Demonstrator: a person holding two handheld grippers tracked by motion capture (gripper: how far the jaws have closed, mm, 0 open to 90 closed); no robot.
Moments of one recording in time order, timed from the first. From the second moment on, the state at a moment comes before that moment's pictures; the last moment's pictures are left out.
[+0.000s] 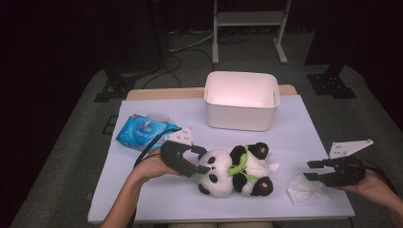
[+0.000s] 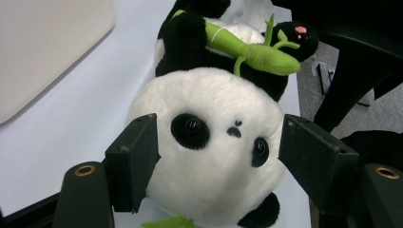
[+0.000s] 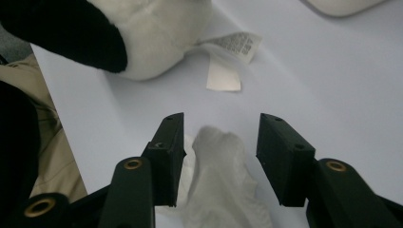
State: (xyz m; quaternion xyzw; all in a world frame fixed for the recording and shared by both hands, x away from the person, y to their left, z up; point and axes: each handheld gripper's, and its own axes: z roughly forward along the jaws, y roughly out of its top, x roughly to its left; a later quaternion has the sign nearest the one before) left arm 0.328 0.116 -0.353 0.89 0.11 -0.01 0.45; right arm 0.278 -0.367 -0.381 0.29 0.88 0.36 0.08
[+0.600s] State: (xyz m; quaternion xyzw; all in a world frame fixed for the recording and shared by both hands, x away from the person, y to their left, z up) left arm 0.324 0.149 -0.366 0.87 0.16 0.02 0.46; right arm 0.319 -0.330 -0.334 0.25 0.89 0.37 0.11
